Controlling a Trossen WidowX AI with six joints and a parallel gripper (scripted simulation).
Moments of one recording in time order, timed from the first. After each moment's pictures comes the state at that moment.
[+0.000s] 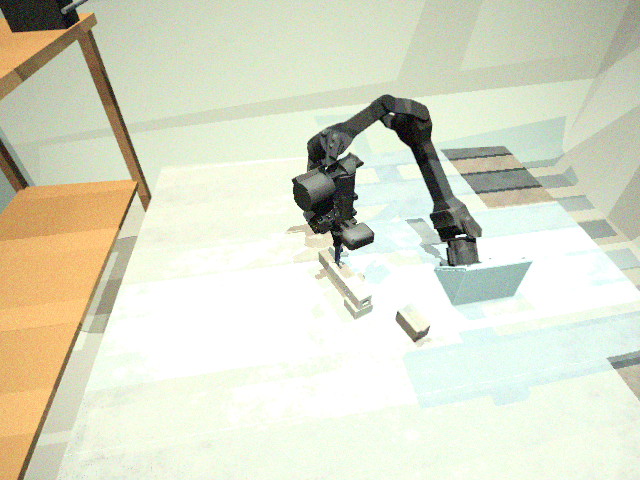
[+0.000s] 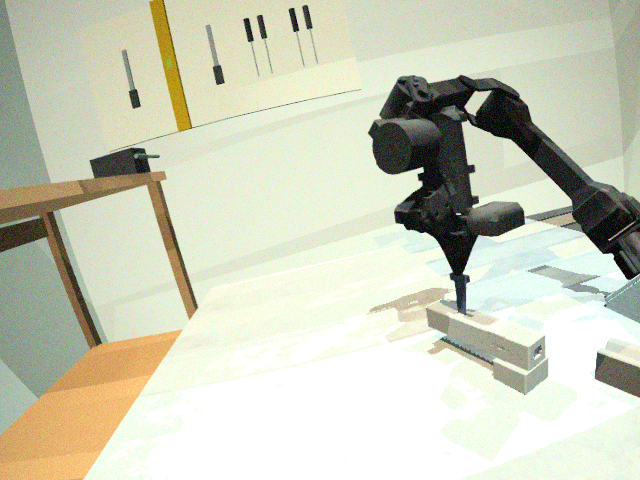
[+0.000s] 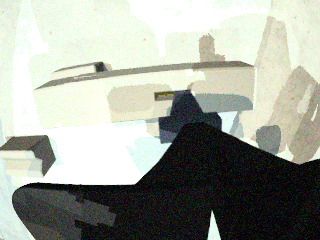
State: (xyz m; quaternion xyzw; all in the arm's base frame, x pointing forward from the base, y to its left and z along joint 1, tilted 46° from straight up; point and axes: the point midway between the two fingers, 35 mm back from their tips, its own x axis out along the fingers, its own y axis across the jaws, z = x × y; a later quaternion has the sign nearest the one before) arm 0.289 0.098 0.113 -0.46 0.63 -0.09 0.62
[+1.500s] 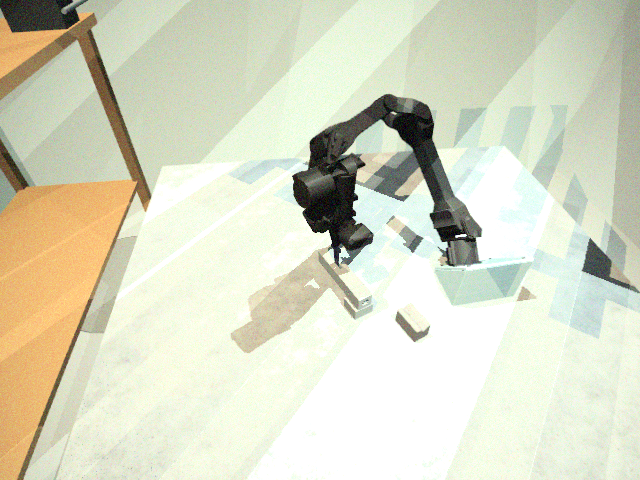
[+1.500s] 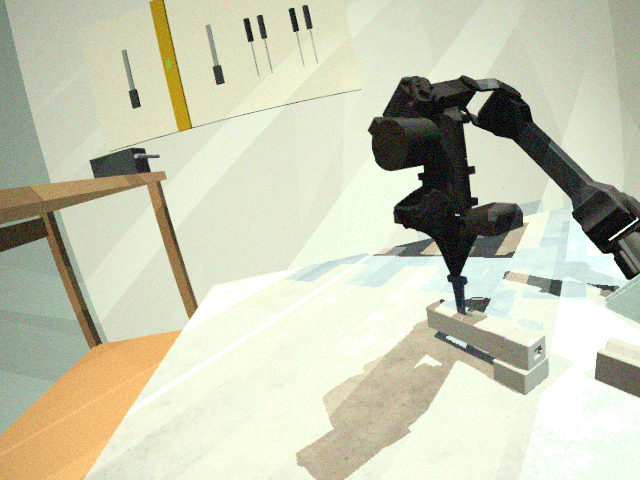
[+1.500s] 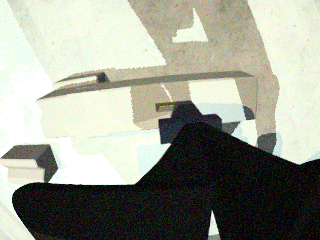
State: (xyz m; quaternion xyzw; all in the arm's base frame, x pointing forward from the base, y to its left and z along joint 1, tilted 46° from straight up) arm 0.292 0.099 0.110 -0.46 0.62 -0.08 0.63
